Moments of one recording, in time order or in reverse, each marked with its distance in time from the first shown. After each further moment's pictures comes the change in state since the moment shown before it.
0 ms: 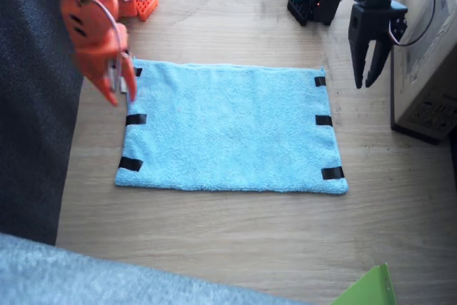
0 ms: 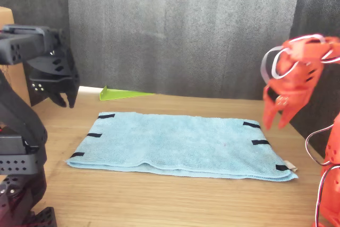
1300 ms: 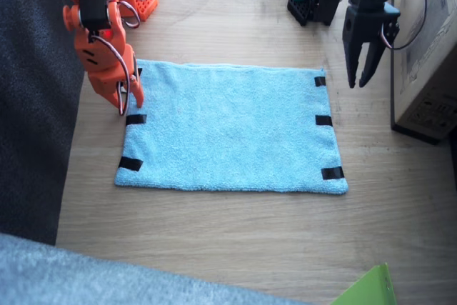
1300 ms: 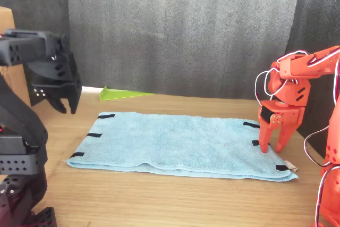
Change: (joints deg) arm 0 -2.8 0.8 3.8 -1.1 -0.9; arm 1 -2.0 -10.9 0.1 -2.0 0.2
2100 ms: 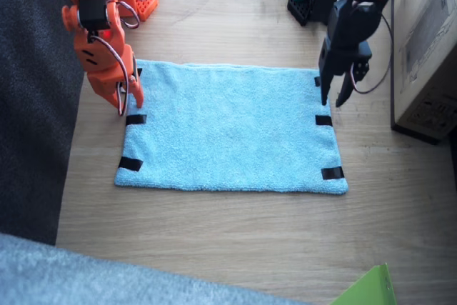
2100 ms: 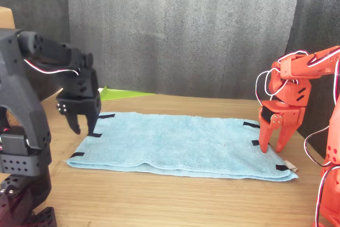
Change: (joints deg) arm 0 -6.8 -23.4 -7.6 -1.1 -1.1; arm 1 -0.3 -0.5 -0.2 -0.1 -0.4
